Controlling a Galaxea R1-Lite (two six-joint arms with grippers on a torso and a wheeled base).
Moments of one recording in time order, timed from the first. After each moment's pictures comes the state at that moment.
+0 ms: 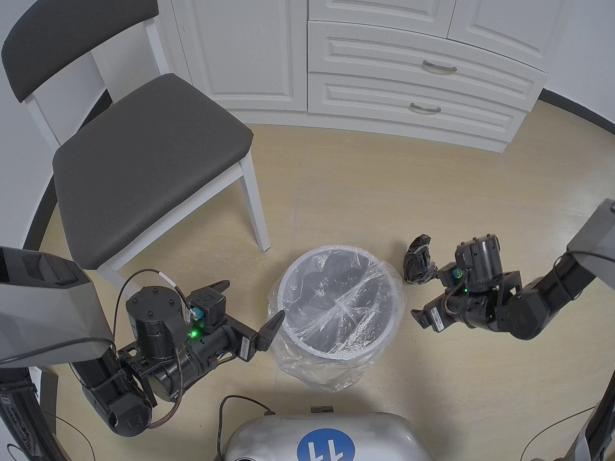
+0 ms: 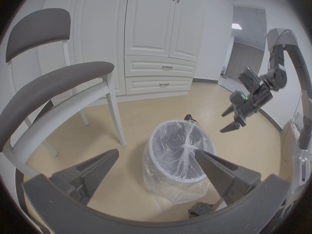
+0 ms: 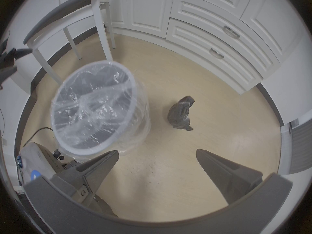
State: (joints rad) left arm -0.58 2.06 -0.35 -1.51 0.08 0.12; right arm 0.40 2.02 -0.78 -0.57 -0.26 -0.21
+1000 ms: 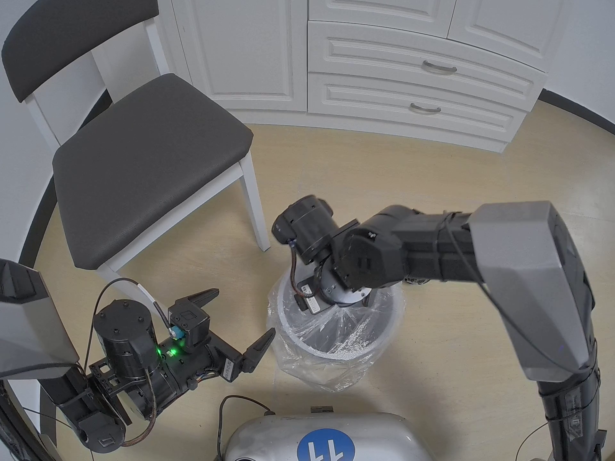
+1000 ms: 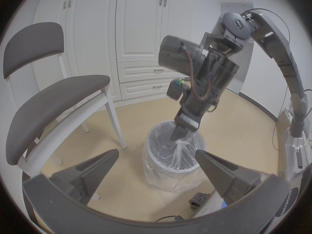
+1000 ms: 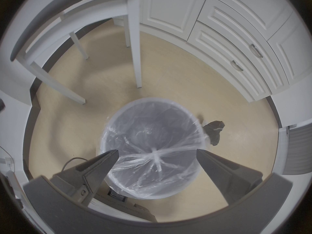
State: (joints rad) left arm -0.61 1.92 -0.20 -1.53 0.07 0.20; right arm 0.79 2.40 -1.98 0.52 -0.54 0.16
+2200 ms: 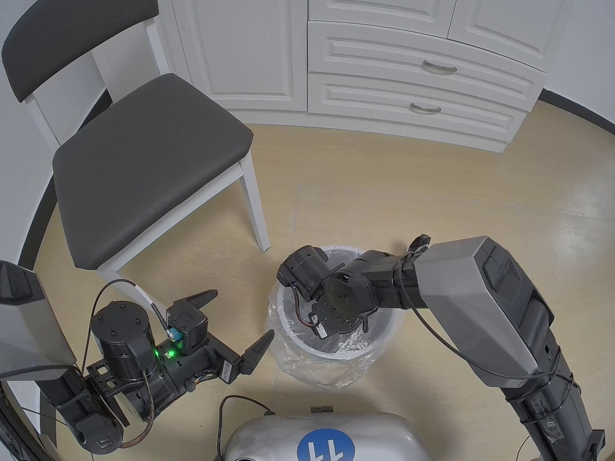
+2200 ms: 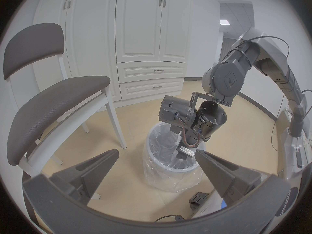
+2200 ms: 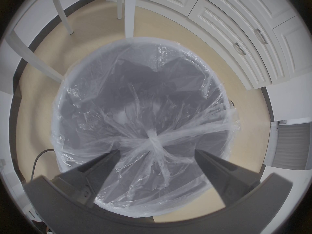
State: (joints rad) left arm -0.62 1.91 -0.18 -1.53 0.07 0.21; right arm 0.76 2.59 -2.00 0.50 -0.60 0.21
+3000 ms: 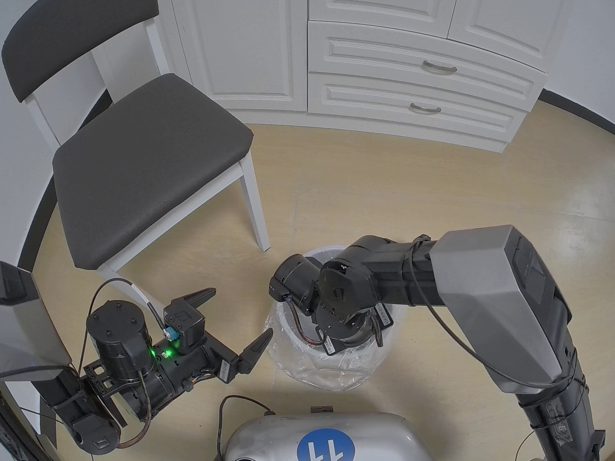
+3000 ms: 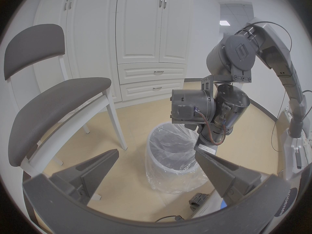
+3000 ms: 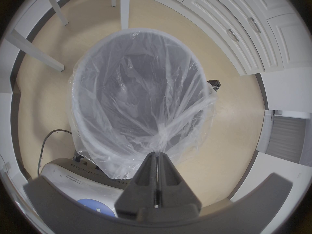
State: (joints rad) left arm -0.62 1.90 -0.18 -1.54 0.07 0.21; right arm 0.82 2.50 -2.00 0.84 -0.61 0.43
